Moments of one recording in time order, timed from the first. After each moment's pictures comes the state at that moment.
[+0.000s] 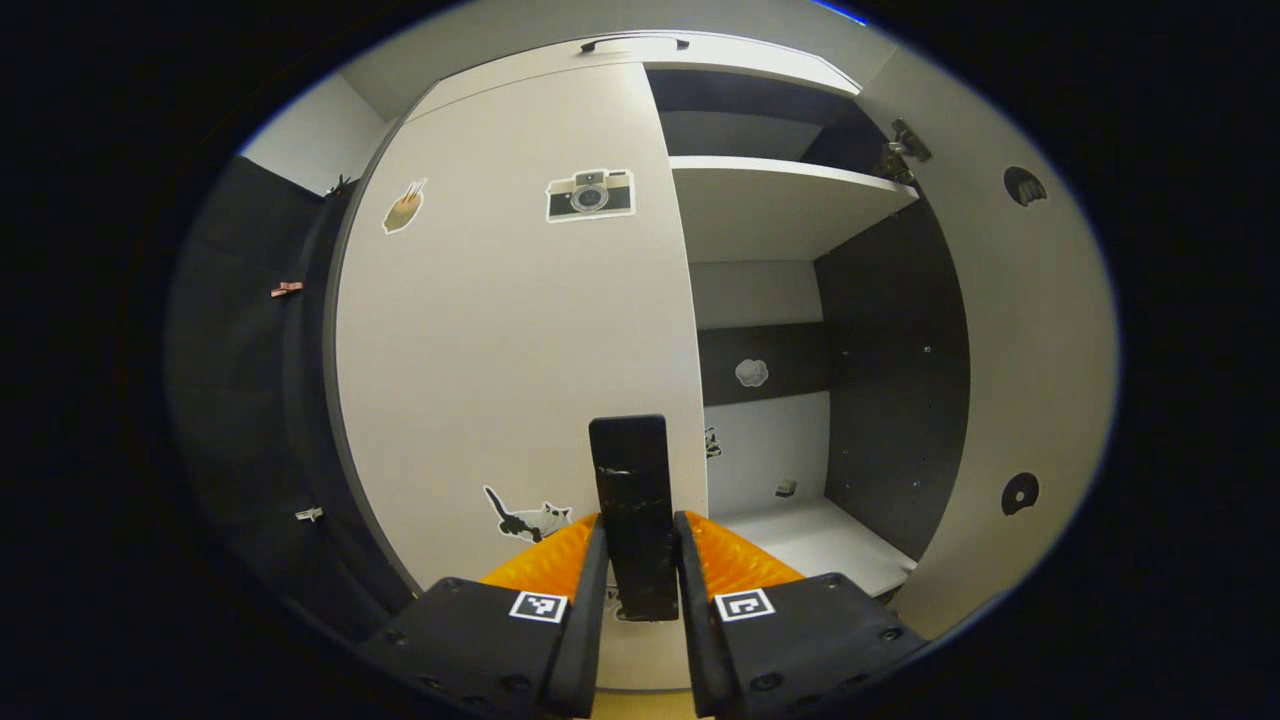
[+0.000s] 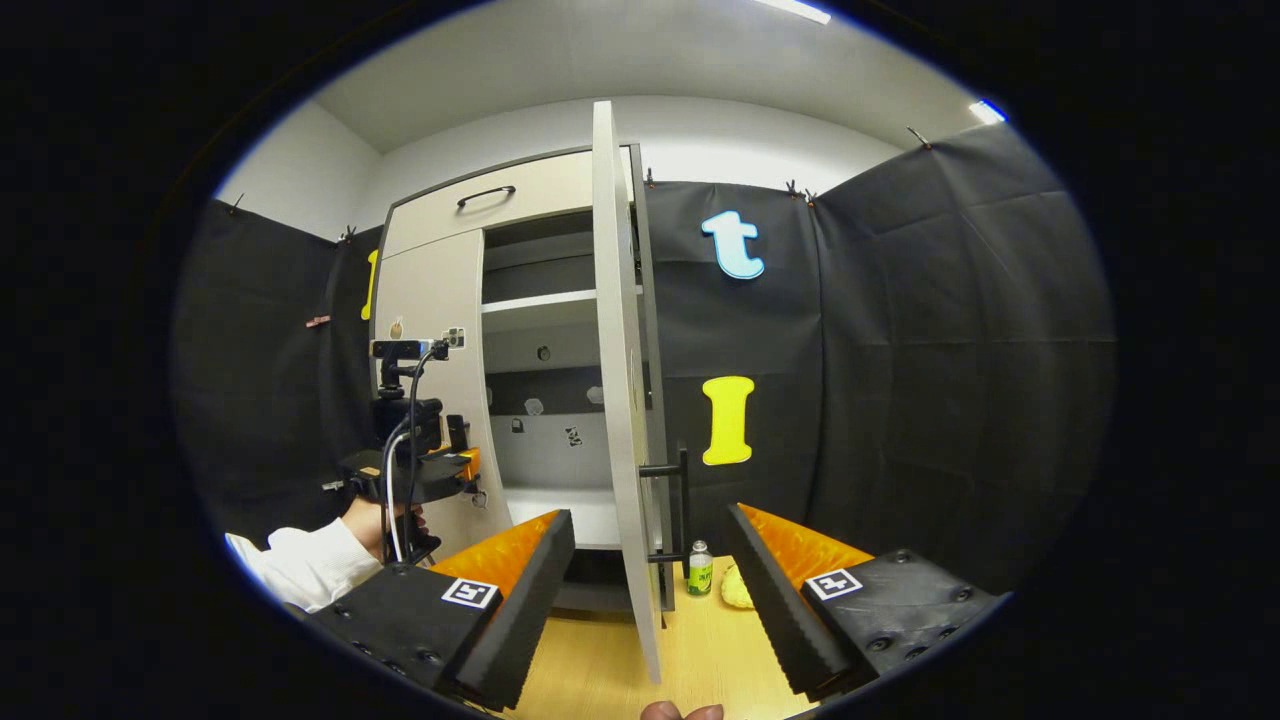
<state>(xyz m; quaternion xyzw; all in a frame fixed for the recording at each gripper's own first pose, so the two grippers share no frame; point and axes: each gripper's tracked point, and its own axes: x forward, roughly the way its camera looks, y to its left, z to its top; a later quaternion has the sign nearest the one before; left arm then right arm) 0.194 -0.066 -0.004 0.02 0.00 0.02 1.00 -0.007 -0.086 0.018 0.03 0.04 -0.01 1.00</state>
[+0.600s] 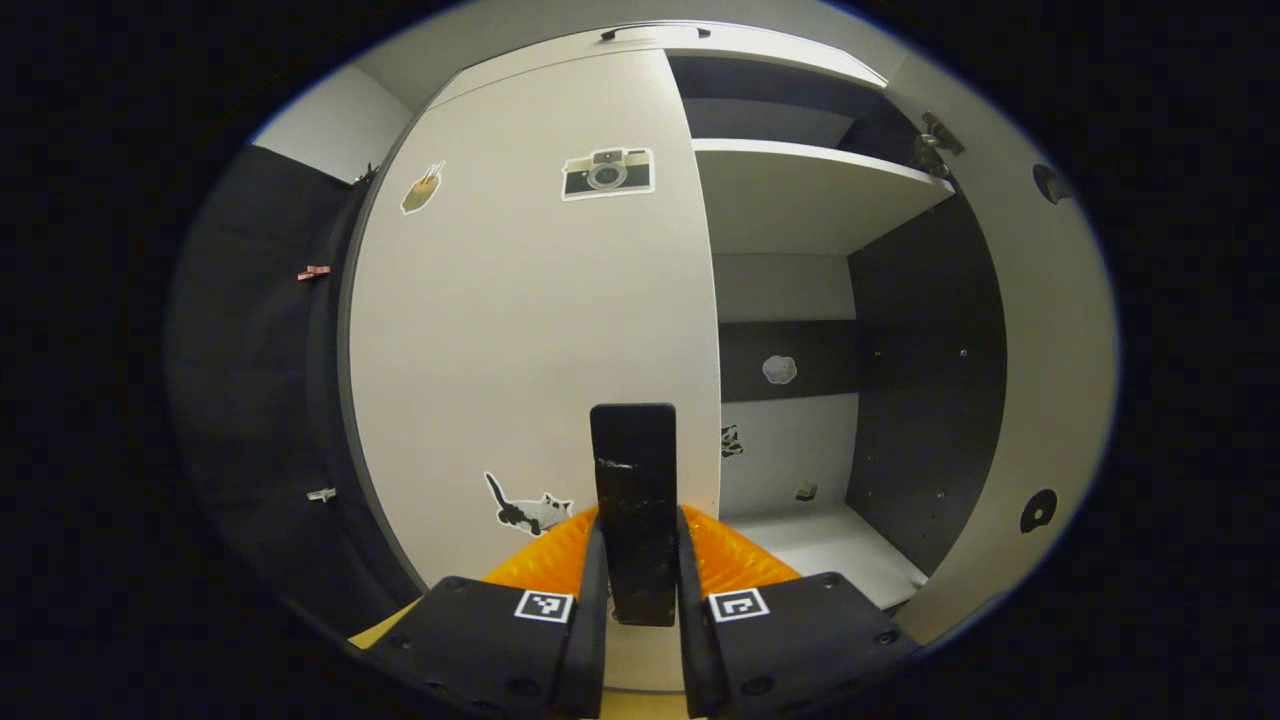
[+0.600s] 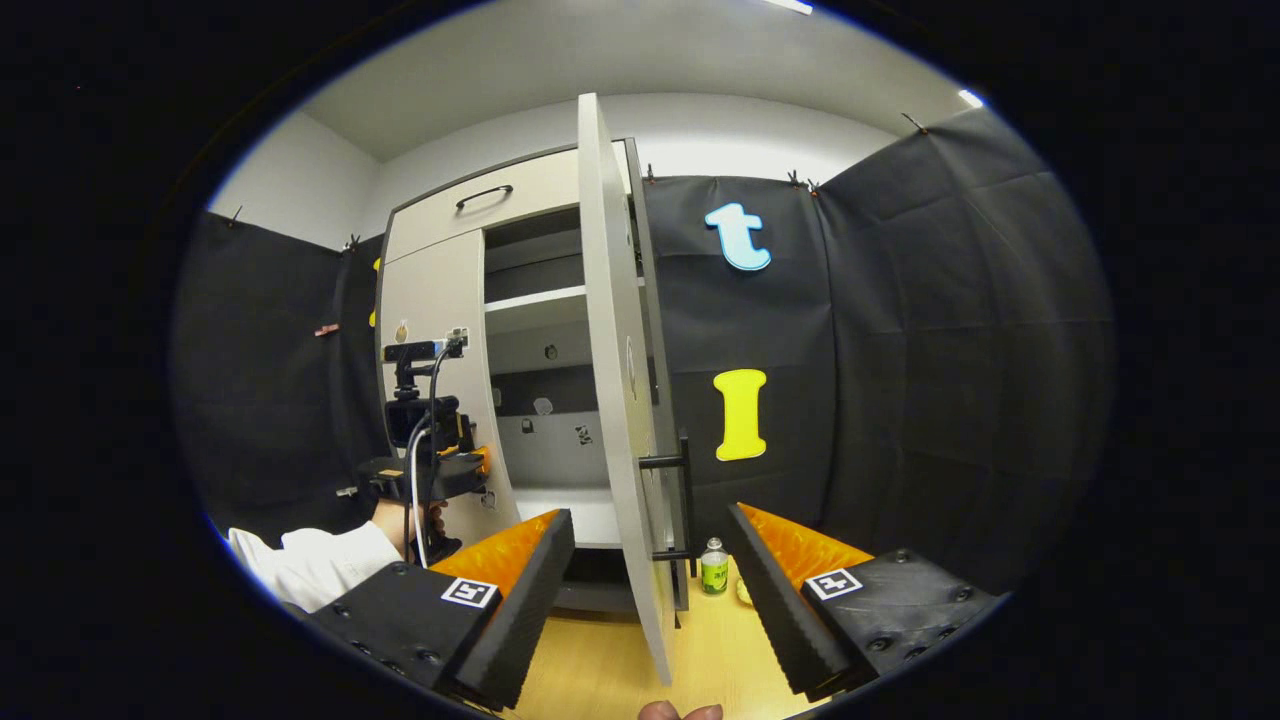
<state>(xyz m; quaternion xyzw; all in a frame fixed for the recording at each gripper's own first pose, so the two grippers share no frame) 0.202 -0.064 -0.013 0.00 0.01 0.07 1.00 -0.001 -0.091 0.008 0.06 0.04 0.01 1.00</state>
